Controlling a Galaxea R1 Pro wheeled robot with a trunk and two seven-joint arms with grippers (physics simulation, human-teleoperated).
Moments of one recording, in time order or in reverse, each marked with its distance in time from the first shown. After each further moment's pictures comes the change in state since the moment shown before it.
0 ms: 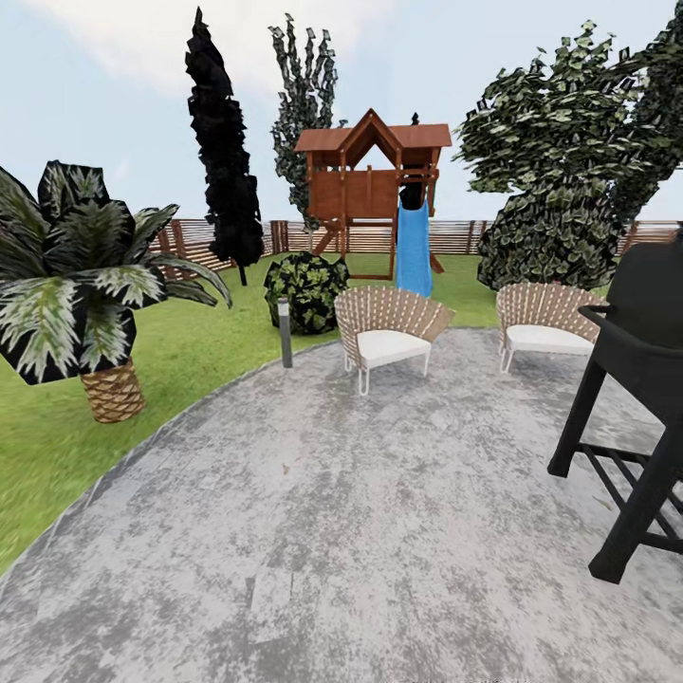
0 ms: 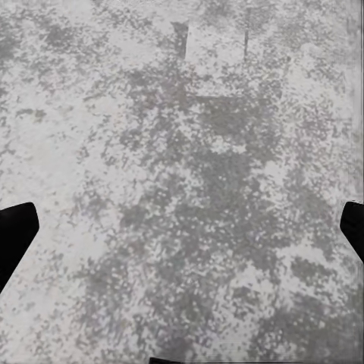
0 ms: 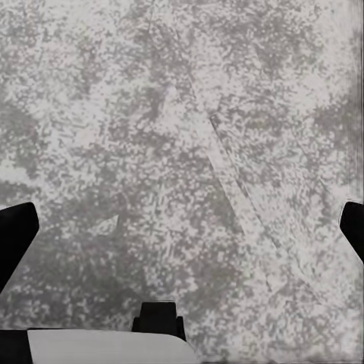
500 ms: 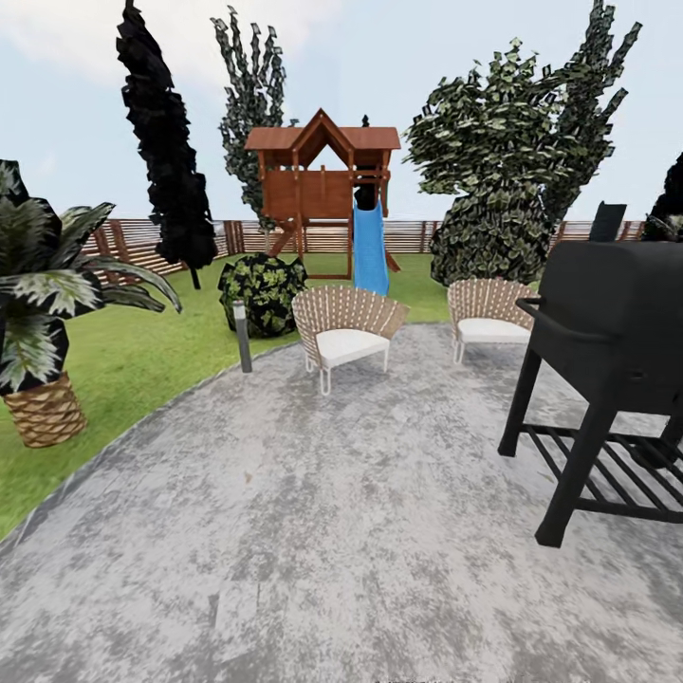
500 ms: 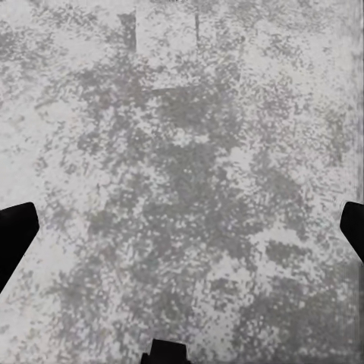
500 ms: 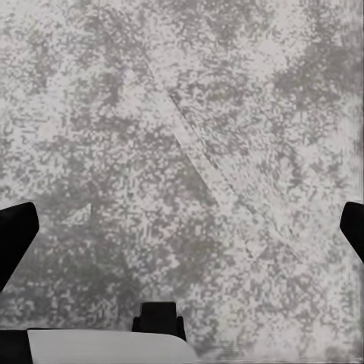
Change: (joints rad) left arm 0.000 0.000 -0.003 0.035 0.000 -0.002 0.000; right arm 0.000 0.000 -0.001 0.001 -0.001 0.000 0.000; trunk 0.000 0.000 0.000
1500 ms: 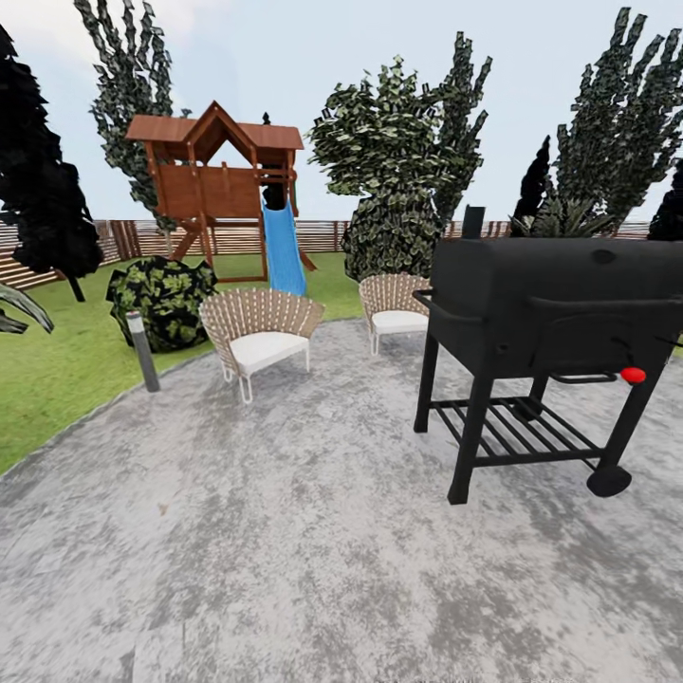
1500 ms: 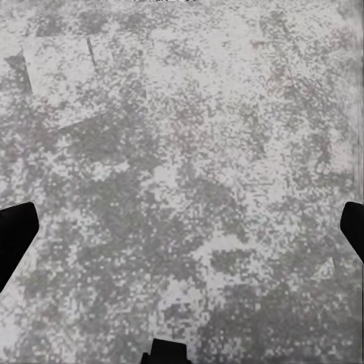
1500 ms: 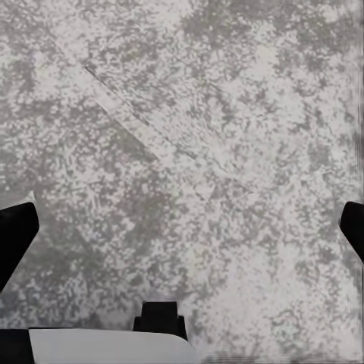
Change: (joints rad) left arm 0.000 0.000 0.000 0.001 -0.002 0.000 0.000; right arm 0.000 0.001 0.001 0.001 0.000 0.000 0.000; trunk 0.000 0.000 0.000
